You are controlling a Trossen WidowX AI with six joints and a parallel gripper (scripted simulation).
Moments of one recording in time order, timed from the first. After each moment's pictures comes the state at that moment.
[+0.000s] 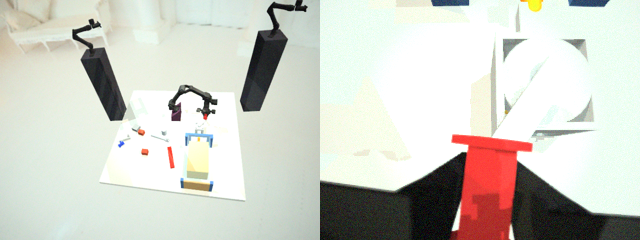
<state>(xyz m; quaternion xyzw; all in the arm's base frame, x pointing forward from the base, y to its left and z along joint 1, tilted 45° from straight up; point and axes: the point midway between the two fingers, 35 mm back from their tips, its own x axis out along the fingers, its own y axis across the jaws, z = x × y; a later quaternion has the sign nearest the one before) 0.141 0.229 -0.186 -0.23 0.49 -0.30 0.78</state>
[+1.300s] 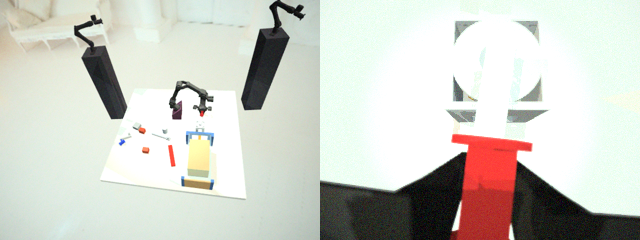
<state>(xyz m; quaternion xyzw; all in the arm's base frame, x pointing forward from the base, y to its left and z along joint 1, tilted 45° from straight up) 0.118 0.199 -0.156 -0.23 0.50 -0.30 0.78</state>
